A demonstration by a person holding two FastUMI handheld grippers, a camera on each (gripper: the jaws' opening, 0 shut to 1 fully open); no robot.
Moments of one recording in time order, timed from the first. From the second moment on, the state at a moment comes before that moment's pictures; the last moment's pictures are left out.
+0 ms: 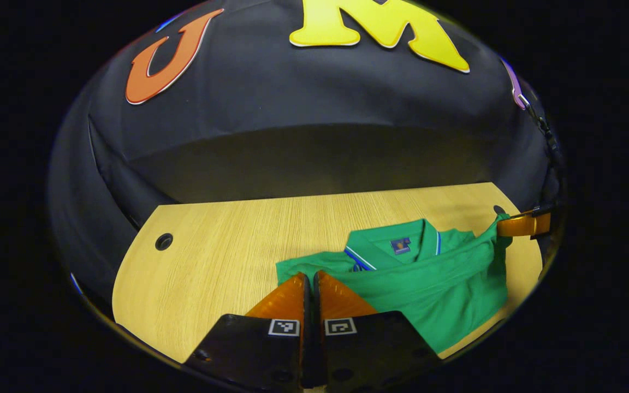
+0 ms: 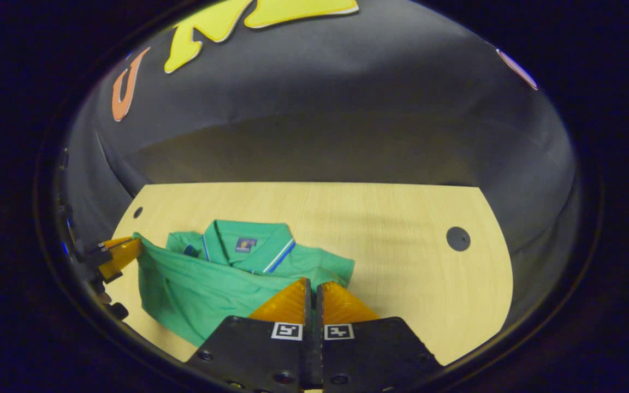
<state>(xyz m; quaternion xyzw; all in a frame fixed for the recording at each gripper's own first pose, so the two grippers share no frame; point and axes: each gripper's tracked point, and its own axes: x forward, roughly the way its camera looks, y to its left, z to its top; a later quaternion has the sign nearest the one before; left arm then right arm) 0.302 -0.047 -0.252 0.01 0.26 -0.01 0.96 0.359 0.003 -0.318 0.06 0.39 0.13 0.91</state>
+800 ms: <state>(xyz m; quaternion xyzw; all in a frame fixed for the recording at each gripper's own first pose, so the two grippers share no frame) 0.245 -0.061 -0.126 0.05 0.19 -0.01 0.98 0.313 -0.020 -0.206 0.03 0.33 0.11 0.94</state>
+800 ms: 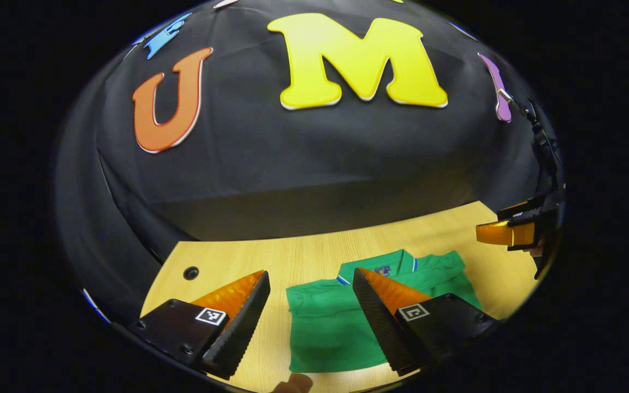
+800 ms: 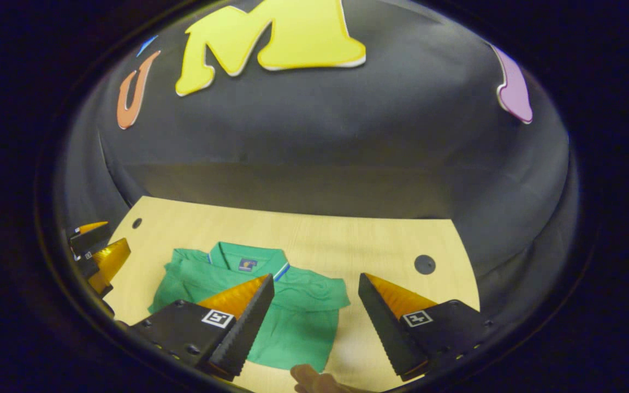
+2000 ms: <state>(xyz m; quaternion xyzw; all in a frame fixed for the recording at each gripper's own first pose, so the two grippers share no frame) -0.001 -0.067 0.041 0.03 0.01 -0.03 1.00 0.022 -0.060 -0.012 0.05 0.10 0.03 0.99</state>
